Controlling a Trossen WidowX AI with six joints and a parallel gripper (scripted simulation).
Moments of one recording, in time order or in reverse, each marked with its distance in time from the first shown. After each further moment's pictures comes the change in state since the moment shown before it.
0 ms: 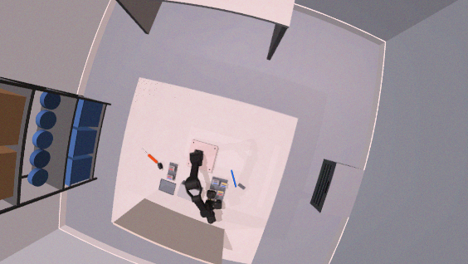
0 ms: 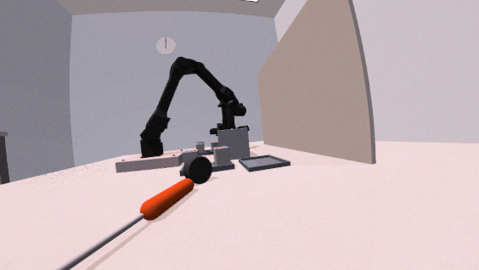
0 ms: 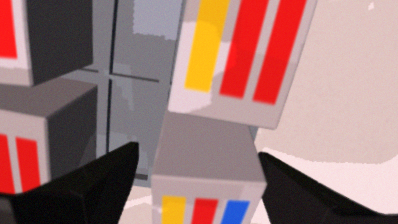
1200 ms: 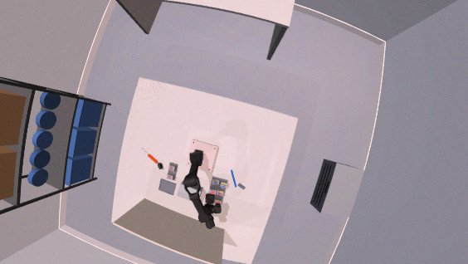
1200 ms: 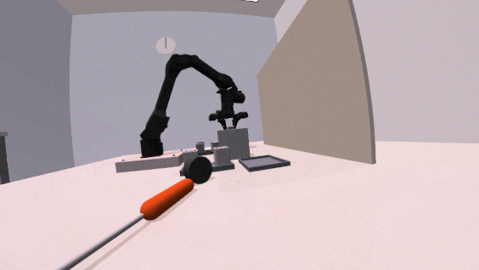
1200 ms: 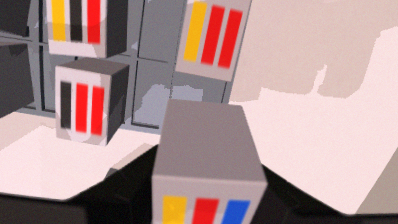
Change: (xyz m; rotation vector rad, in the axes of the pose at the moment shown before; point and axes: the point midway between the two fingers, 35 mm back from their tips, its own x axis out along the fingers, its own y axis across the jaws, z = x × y) arm -0.068 -0.002 0.000 -0.002 -0.002 -0.003
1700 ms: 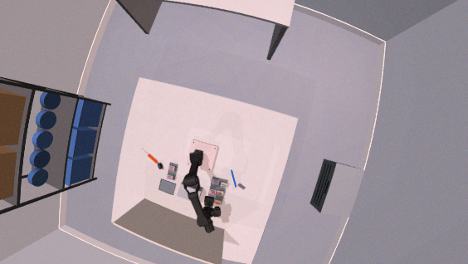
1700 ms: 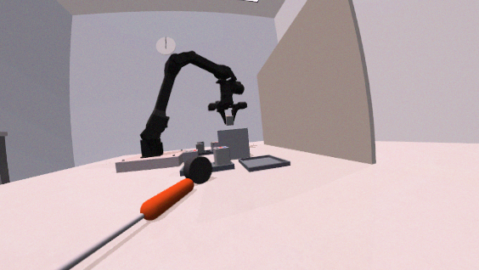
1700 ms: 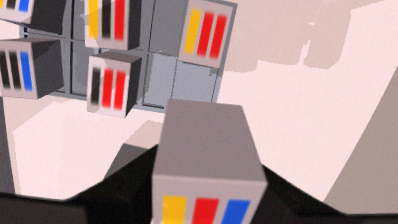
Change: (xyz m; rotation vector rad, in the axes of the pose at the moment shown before) arm -0.050 -0.001 0.000 -0.001 0.000 -0.001
